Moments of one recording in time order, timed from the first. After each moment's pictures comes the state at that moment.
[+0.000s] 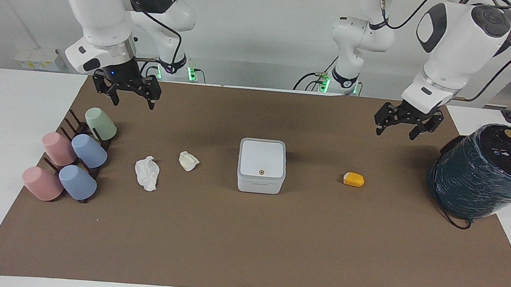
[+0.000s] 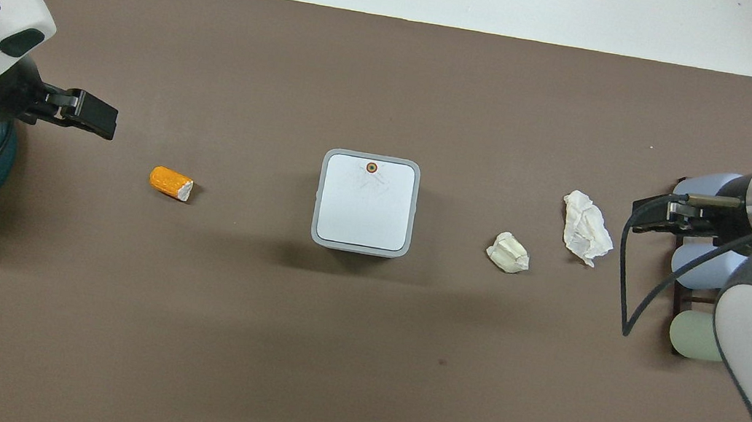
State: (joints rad) left arm -0.34 0.06 0.19 -1.62 -0.05 1.69 -0.02; right arm 0.01 0.00 0.10 -1.67 -0.03 1.67 0.17
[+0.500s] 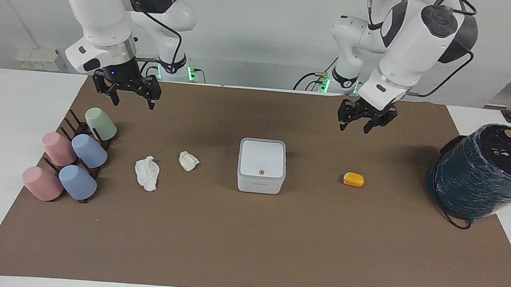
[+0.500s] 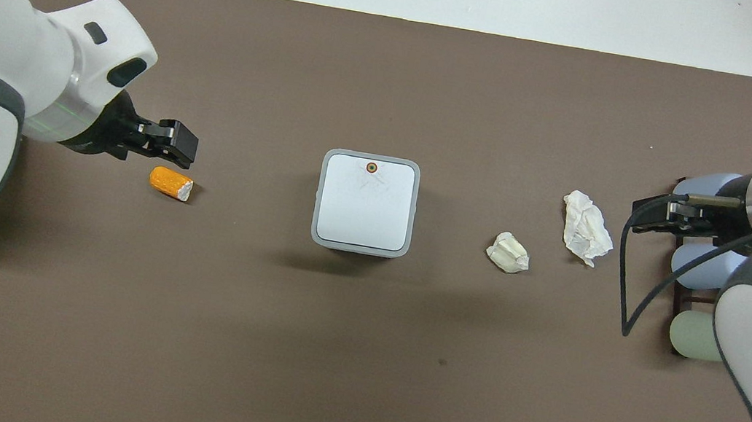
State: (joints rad) left arm -0.50 0.08 0.18 -1.62 -0.12 1.68 -0.29; right arm 0.01 0.00 0.10 -1.67 -0.03 1.67 0.17
